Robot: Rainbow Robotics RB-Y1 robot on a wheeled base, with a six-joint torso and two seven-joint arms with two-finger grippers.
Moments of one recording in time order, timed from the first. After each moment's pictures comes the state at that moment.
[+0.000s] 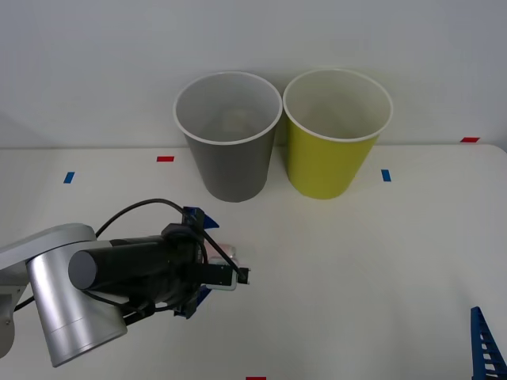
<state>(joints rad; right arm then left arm) 1.08 -0.27 -0.01 -2.12 0.02 -0.75 1.21 -0.38 0.87 -0.79 -2.24 0.44 1.08 -2.15</state>
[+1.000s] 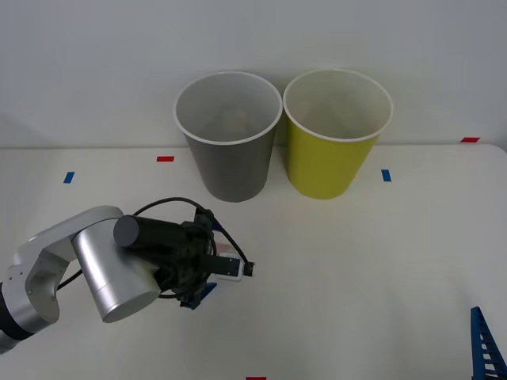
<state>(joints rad) 1.08 -0.27 -0.01 -2.12 0.02 -0.75 1.21 -0.46 0.75 -0.79 -1.98 0.54 1.09 -2.31</state>
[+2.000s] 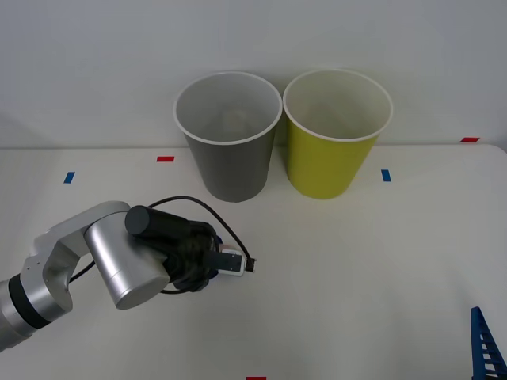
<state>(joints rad) 1.08 -0.27 -0.01 -2.12 0.02 -0.75 1.21 -0.48 0.70 -0.79 -1.88 0.58 1.08 -2.35</state>
